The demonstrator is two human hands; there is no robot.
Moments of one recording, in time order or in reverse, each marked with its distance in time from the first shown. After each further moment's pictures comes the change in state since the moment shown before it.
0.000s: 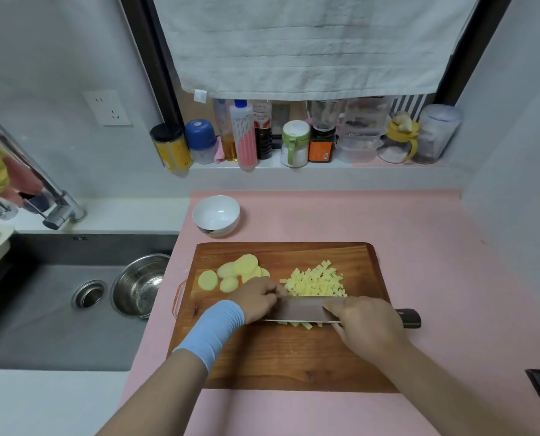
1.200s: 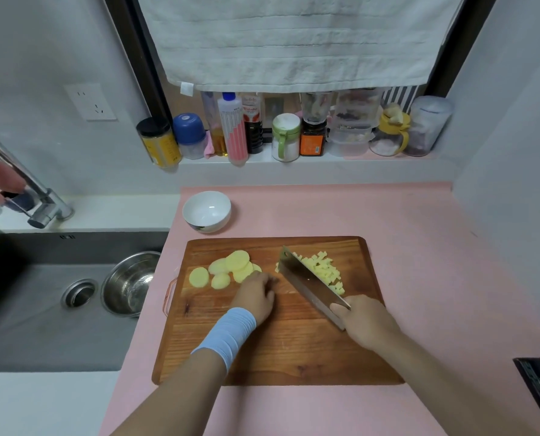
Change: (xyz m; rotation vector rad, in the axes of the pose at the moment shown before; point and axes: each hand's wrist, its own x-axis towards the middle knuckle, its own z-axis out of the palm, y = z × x) left_hand 0.021 -0.009 0.042 0.130 0.331 -0.015; right_hand 0.003 0.015 0.012 0.669 -0.296 0.509
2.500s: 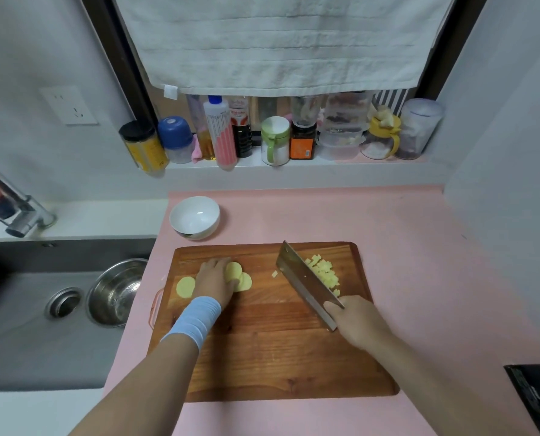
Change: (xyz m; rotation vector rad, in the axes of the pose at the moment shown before) left_hand 0.050 -0.049 -0.032 0.128 0.136 -0.105; right_hand 0.022 0.006 -0.006 0.109 -0.004 0.054
